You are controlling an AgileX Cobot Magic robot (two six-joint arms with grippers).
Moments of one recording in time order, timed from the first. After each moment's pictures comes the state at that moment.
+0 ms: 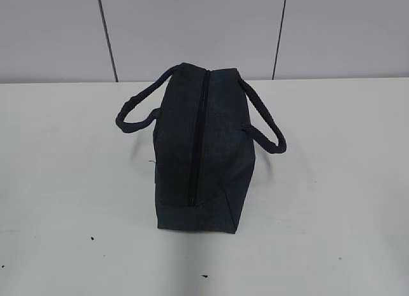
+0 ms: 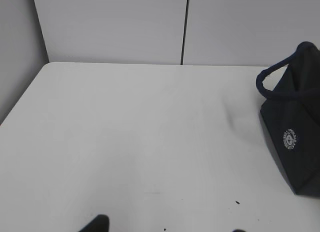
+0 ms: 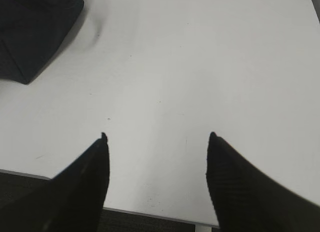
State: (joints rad) left arm 0.02 -0.02 -0.52 -0.06 1.11 0.08; right arm 0.04 -0.02 -0.50 0.00 1.15 -0.10
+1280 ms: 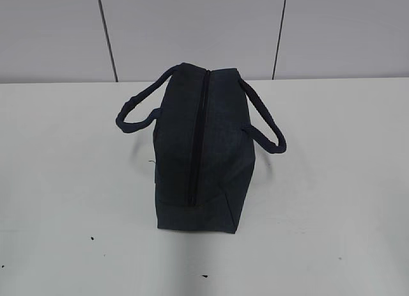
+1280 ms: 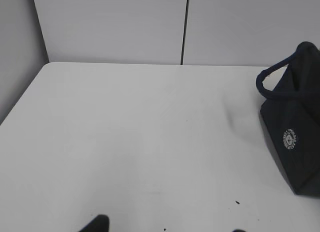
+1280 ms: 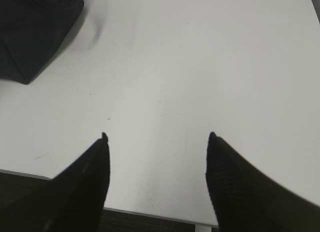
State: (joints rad) left arm 0.02 -0.02 -0.52 -0.06 1.11 0.08; right arm 0.04 -0.02 -0.50 0.00 1.15 -0.10
